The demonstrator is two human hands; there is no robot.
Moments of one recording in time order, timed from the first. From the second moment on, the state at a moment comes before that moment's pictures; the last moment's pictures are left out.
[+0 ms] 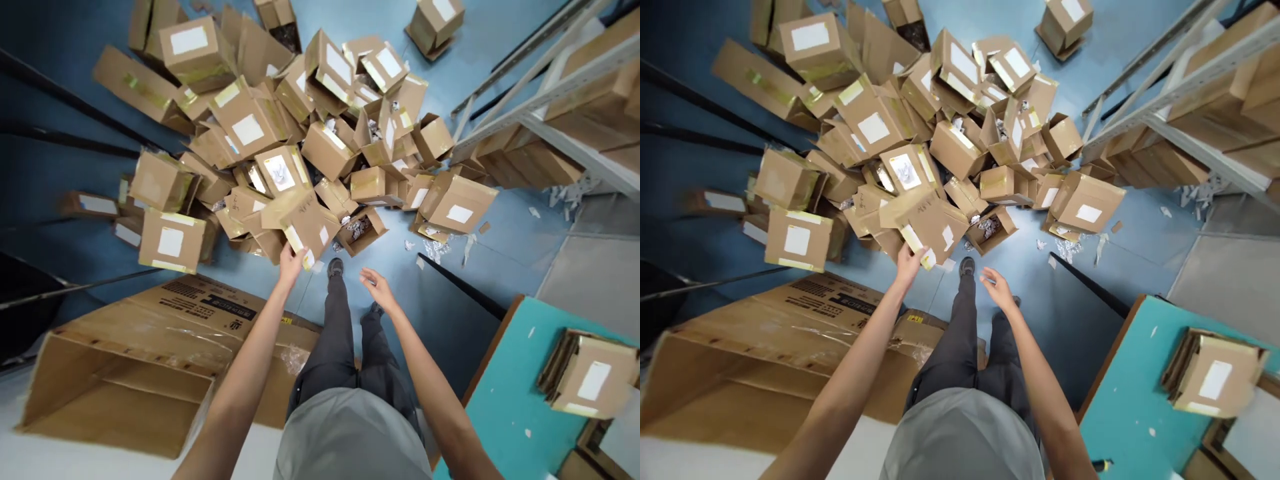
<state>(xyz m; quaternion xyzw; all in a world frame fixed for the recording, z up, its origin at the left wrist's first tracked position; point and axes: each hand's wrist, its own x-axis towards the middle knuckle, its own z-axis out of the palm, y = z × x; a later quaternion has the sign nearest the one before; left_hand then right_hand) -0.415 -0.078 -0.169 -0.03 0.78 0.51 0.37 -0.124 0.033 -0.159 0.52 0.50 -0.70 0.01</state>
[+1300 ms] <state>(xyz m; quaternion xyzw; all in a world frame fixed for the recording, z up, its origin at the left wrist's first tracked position) 0.407 -0.034 -0.010 0.71 0.06 -0.17 0.68 0.488 -0.208 0.035 0.91 0.01 -0.25 -0.34</state>
